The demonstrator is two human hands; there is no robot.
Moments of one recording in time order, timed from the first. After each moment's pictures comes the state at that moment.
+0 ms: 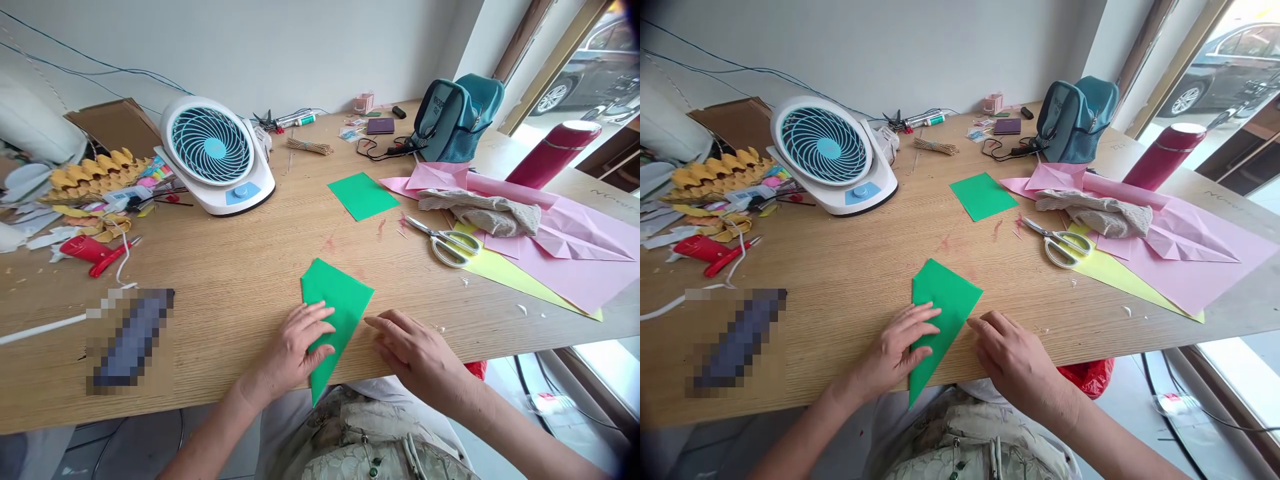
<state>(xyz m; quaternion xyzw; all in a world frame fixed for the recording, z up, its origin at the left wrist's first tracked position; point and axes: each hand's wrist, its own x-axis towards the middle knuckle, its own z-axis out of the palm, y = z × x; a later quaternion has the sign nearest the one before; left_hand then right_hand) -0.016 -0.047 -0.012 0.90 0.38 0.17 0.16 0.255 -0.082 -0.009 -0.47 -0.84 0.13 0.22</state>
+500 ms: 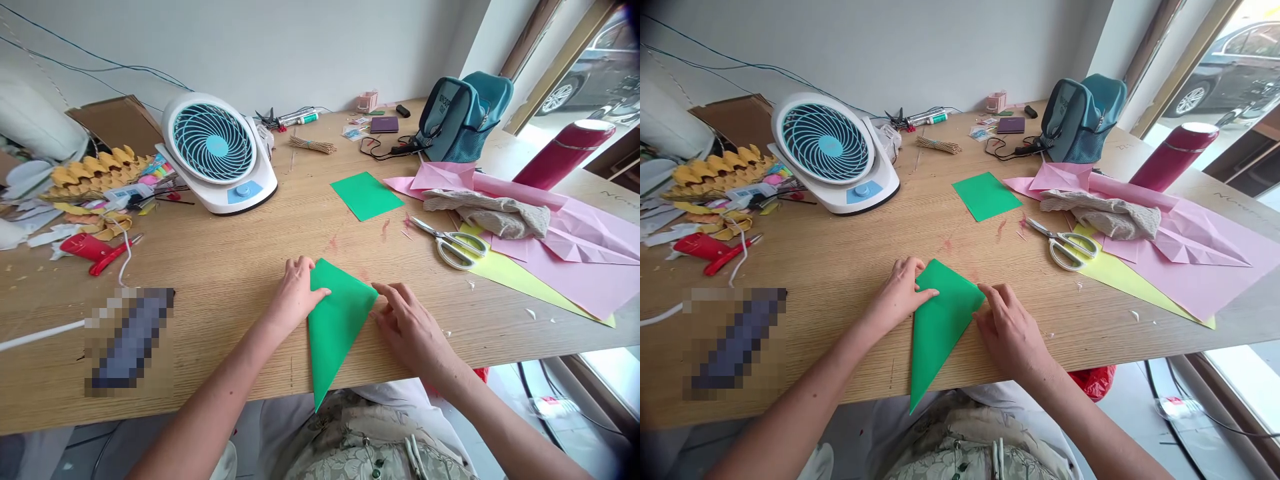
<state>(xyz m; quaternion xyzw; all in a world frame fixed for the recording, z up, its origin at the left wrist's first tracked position) 0.011 0.039 0.004 0.74 0.63 0.12 0.19 0.242 -0.047 -0.025 -0.59 -0.75 0.16 0.26</state>
